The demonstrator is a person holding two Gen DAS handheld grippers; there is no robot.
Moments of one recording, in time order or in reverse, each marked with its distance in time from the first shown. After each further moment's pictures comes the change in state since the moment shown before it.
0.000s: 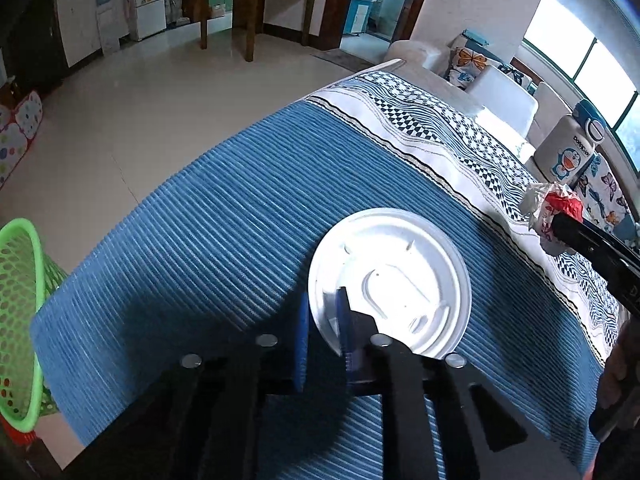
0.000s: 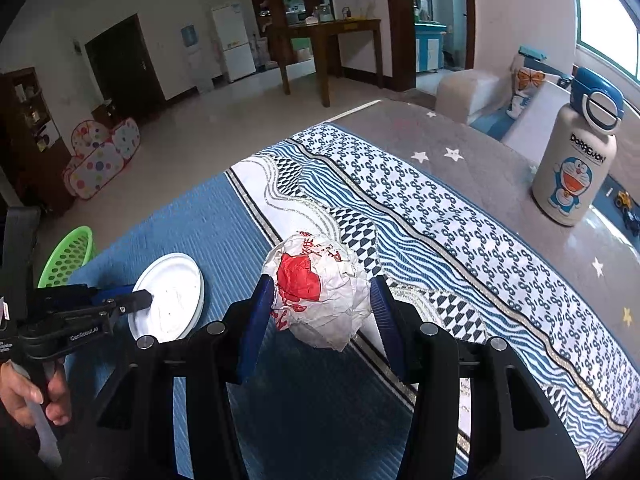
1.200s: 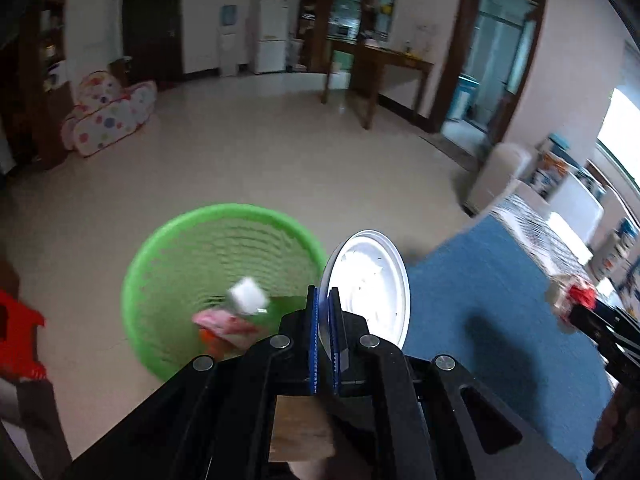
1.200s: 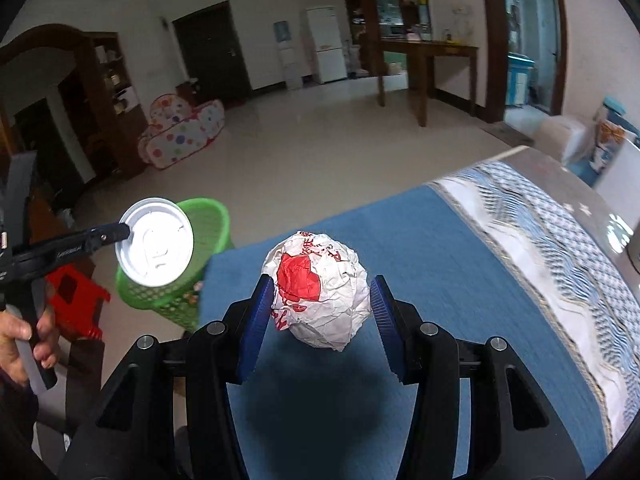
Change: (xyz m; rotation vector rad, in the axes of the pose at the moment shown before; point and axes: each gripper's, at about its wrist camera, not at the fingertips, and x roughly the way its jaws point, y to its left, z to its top) left arm -0.182 0.218 -0.068 -0.273 -0.261 0.266; right arm -0.023 0.212 -0.013 -0.203 -0.029 0.256
